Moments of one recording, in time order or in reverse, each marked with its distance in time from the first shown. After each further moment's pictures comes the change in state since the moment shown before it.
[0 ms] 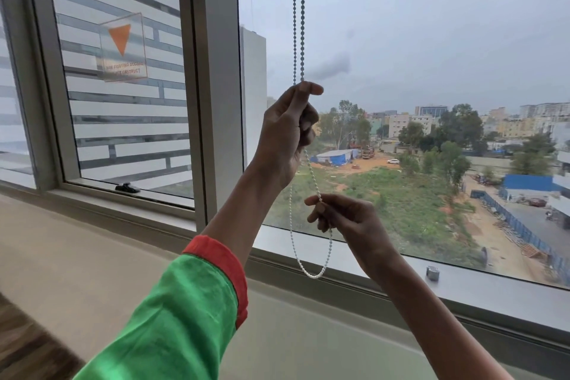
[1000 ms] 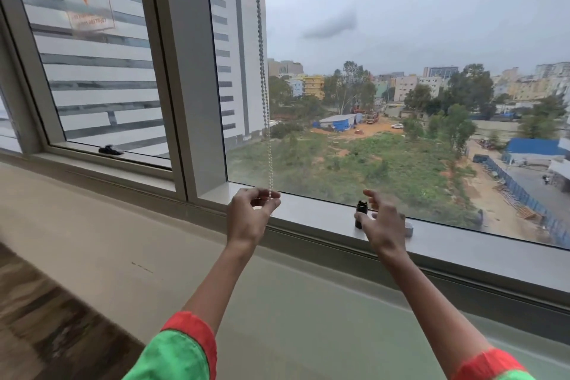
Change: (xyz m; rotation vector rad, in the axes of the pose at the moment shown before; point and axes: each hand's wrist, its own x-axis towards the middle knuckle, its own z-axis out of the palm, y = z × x) left_hand -0.106 -0.159 -0.042 0.705 0.335 -0.287; right_hand -0.042 0.102 -0.124 -0.806 0.405 0.298
